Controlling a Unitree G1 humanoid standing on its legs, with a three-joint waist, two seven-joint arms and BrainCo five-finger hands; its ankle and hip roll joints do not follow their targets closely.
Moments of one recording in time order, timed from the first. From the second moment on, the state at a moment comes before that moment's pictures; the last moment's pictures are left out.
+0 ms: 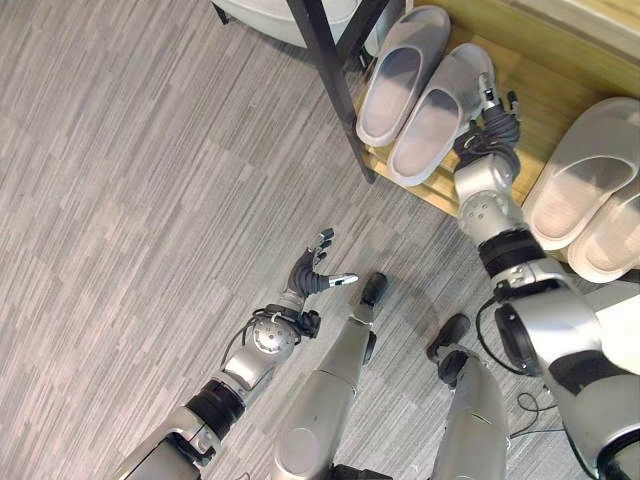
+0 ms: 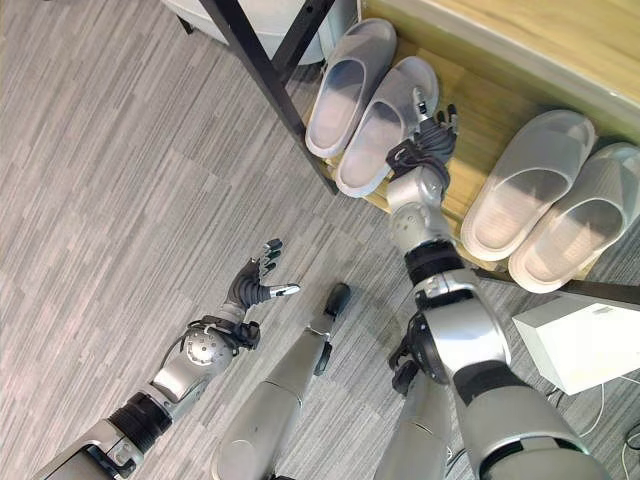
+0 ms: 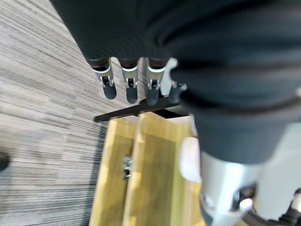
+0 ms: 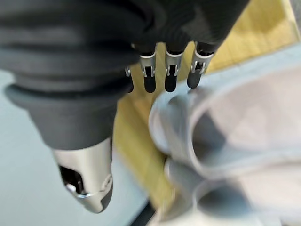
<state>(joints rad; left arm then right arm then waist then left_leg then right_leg) -0.35 0.36 -0.57 0.29 -0.35 -0.20 0.28 -0.99 -0.25 0.18 0.66 0.91 -0.27 -0.55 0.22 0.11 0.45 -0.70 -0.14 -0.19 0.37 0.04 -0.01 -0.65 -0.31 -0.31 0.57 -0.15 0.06</state>
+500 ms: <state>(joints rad) -0.13 0.33 -0.39 0.32 -0.32 -0.17 0.29 -0.16 -0.26 0.33 0.31 0.23 -0.08 -0.40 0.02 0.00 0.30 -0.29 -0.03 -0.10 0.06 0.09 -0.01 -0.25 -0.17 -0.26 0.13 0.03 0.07</state>
